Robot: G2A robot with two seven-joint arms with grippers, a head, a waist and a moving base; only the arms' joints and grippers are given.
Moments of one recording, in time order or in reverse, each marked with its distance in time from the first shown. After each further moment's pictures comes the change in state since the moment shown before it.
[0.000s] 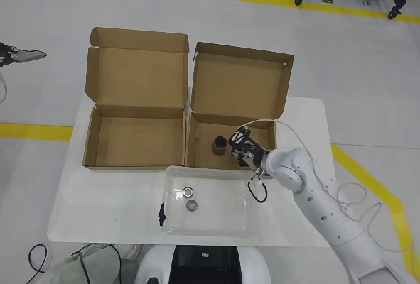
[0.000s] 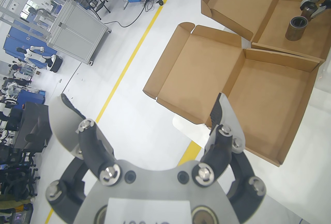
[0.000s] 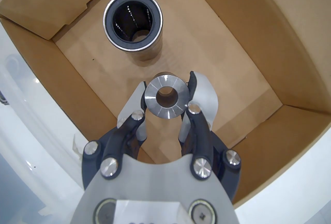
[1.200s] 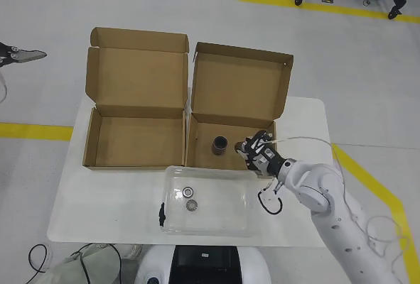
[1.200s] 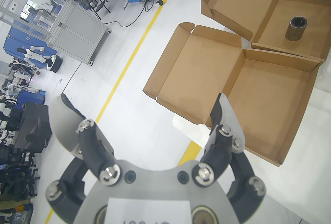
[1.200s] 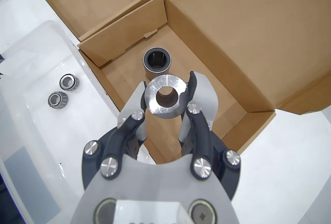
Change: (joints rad) left arm 0.000 0.000 0.000 0.000 0.000 0.000 0.000; right arm -0.251 0.065 0.221 -0.313 -0.028 -0.098 -0.152
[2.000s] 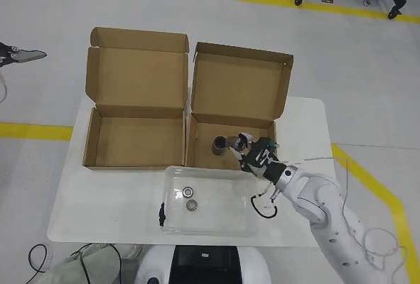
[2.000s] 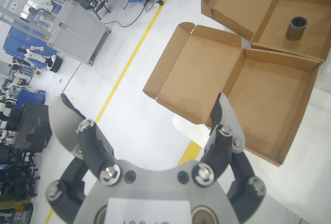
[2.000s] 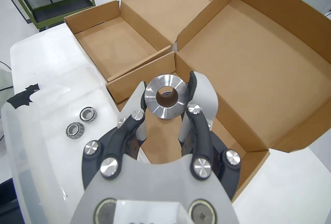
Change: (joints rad) left arm 0.000 0.000 0.000 0.000 0.000 0.000 0.000; right arm -0.105 0.003 0.019 -0.111 -0.102 -0.020 -0.325
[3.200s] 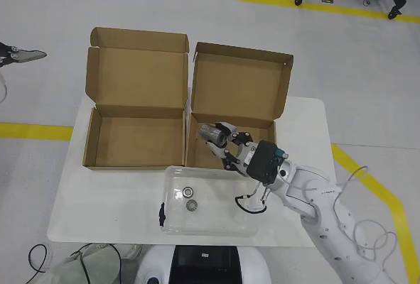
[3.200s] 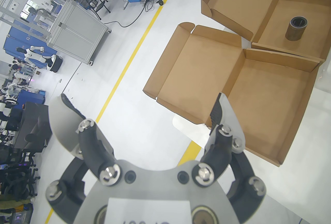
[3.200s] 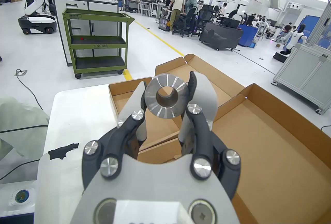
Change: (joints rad) left arm 0.000 0.000 0.000 0.000 0.000 0.000 0.000; right arm 0.106 -0.020 -0.109 -0.031 -0.047 -0.075 -0.385
